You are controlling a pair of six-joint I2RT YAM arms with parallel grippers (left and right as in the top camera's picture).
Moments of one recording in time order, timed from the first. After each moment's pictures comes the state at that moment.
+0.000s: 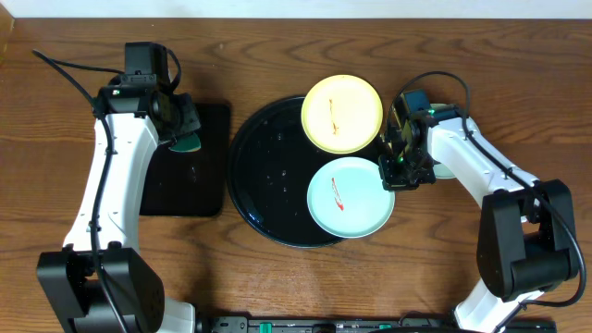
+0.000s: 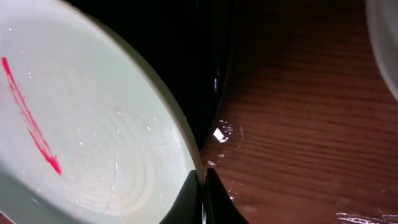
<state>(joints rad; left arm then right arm) 0.05 1.64 1.43 -0.97 -0.02 -0.32 0.26 1.86 1.24 -1.01 -0.19 0.15</state>
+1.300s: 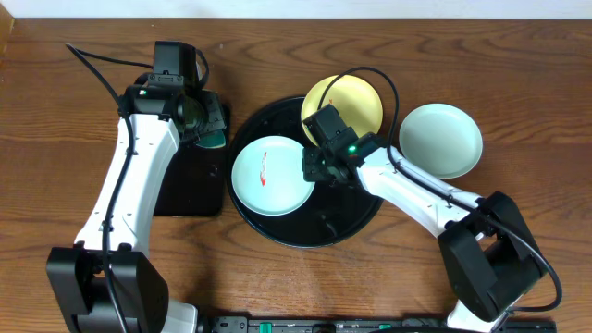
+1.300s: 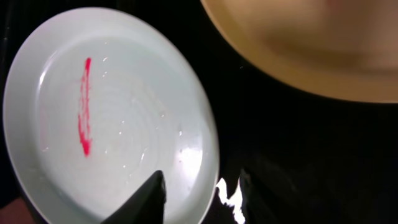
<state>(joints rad) -0.06 1.64 1.41 -0.91 0.03 -0.33 0.65 1.86 1.24 -0.52 -0.08 0.61</state>
